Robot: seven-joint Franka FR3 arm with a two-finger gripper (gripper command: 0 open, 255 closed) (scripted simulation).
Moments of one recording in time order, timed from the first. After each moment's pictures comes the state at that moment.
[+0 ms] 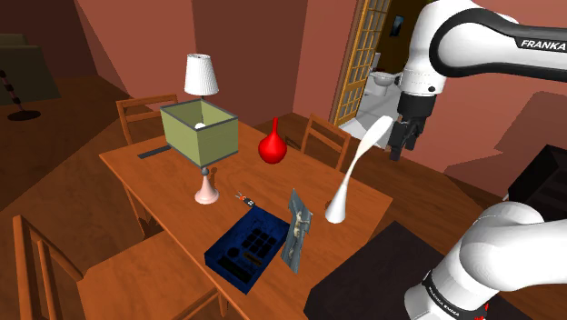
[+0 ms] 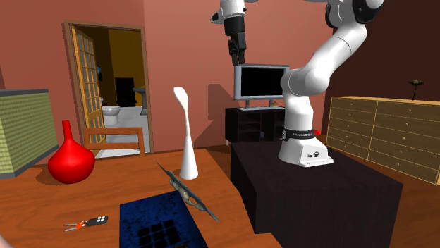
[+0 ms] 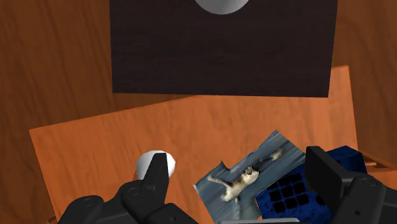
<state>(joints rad) -0.02 -0.82 0.01 -2.44 -0.02 1.48 -0.08</state>
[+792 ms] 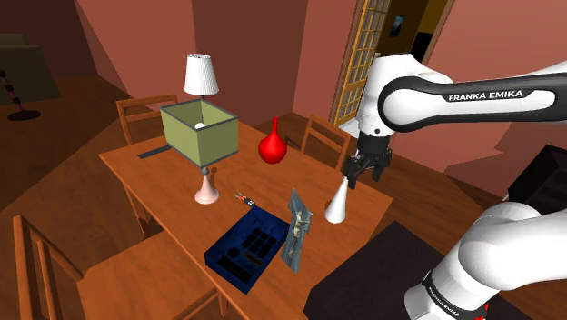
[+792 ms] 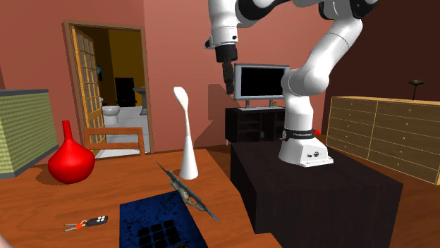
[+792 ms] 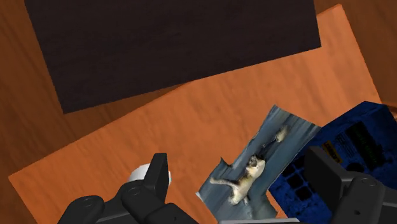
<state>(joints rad) -0.04 -0.69 0.20 -2.62 0.12 1.81 0.28</state>
